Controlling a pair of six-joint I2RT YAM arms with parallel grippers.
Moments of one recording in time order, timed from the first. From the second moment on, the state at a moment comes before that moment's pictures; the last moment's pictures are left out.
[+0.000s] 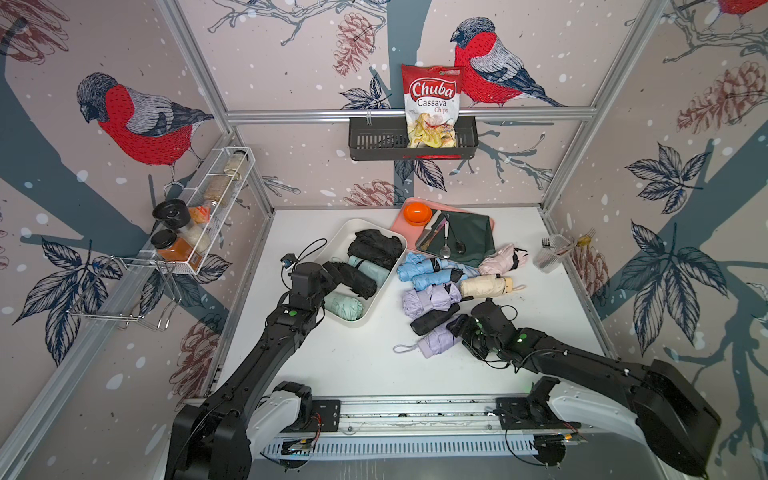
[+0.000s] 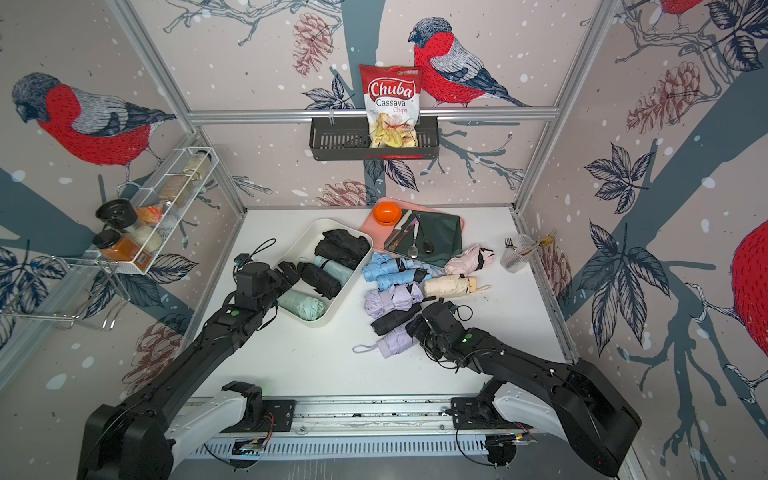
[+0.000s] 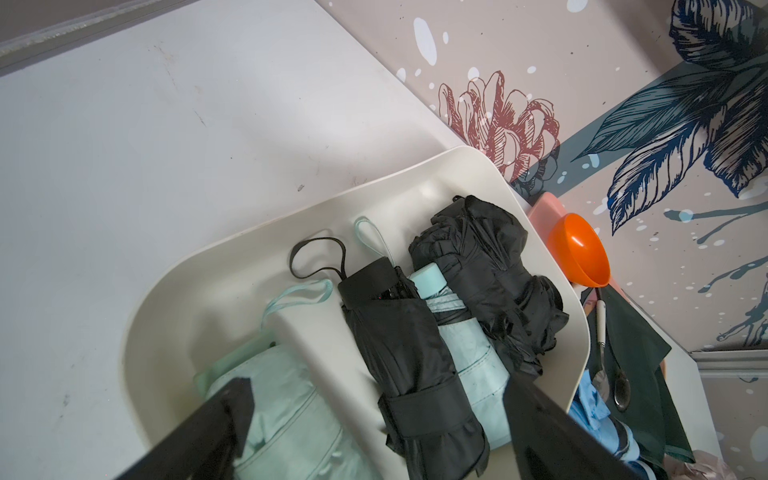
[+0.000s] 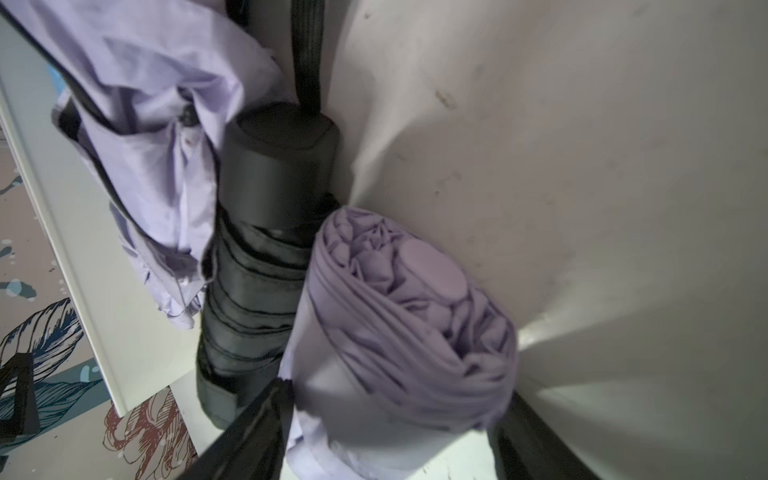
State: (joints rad) left arm -0.22 1.01 0.60 -0.16 -0.21 -0.77; right arm 0.78 1.10 0.35 -0.15 -0.06 1.29
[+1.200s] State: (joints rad) left arm -0.22 1.04 0.59 -0.14 -0.21 -0.81; right arm 0.78 1.04 0.75 -0.76 0.25 0.94
